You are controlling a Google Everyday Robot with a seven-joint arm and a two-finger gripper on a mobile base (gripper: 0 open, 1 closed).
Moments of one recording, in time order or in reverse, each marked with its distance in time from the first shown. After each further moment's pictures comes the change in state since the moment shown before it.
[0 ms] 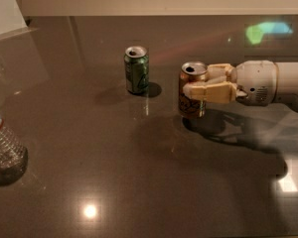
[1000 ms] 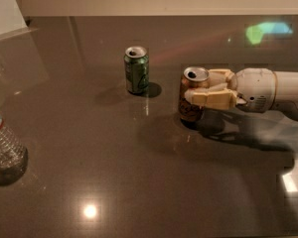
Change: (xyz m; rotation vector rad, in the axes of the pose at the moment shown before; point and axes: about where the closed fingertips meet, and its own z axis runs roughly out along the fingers) arm 0.013 -0.004 -0.003 -0.023 -0.060 -0.062
